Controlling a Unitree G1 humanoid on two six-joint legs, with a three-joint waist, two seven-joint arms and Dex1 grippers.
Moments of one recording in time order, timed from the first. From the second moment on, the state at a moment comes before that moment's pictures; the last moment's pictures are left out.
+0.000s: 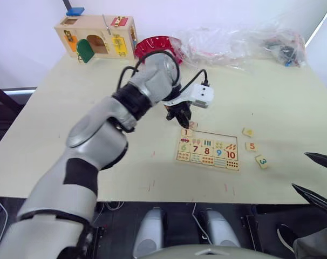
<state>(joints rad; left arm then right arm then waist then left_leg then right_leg) -1.49 0.33 -0.88 0.76 0.12 0.44 -1.57 0.46 -0.64 -0.69 -0.28 0.77 -0.04 1.36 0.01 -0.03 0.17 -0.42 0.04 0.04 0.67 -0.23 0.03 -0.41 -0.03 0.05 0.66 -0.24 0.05</state>
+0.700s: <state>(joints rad) -1.50 0.09 -0.78 1.08 0.33 0.40 -1.46 0.52 -0.59 -0.69 -0.35 0.77 -0.06 1.31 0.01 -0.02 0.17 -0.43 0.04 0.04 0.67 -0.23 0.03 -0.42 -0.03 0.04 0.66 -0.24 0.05</state>
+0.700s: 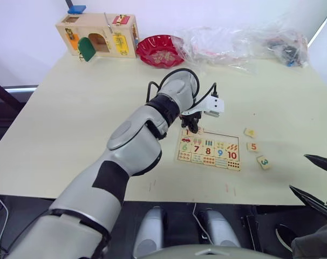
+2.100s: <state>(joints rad) -1.45 0.06 -0.71 1.10 0.42 0.35 -1.46 0.54 -0.57 -0.68 -0.38 0.77 -0.07 1.29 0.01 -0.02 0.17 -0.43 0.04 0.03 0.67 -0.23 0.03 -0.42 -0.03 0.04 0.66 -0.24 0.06</state>
